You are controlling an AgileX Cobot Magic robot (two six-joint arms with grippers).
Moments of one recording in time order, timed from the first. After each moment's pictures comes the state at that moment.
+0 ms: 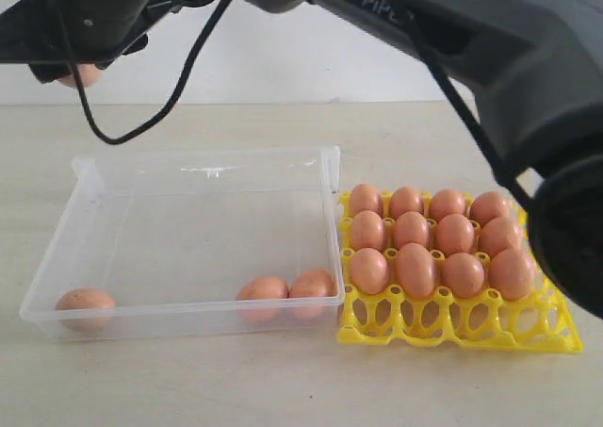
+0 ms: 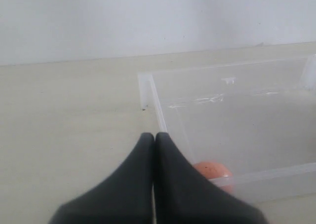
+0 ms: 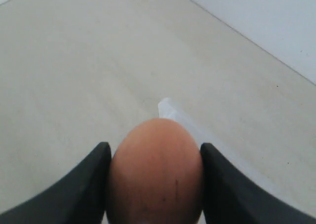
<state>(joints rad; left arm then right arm) -0.10 0.00 0.00 0.14 0.29 -0.08 0.94 2.21 -2.29 -0.08 0.83 0.14</state>
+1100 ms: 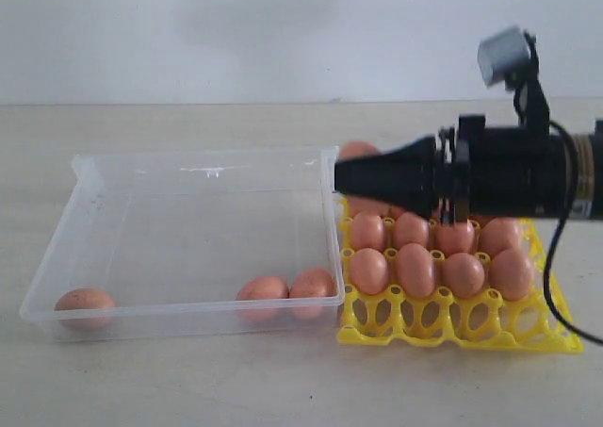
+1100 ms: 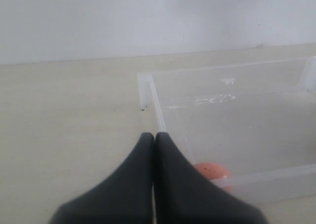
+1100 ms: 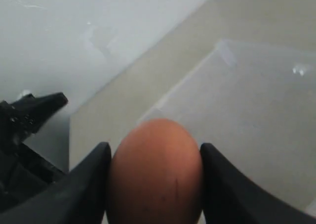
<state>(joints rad) -0.10 0.00 0.00 0.14 0.29 -0.08 0.14 1.62 -0.66 -1.36 -1.19 1.30</state>
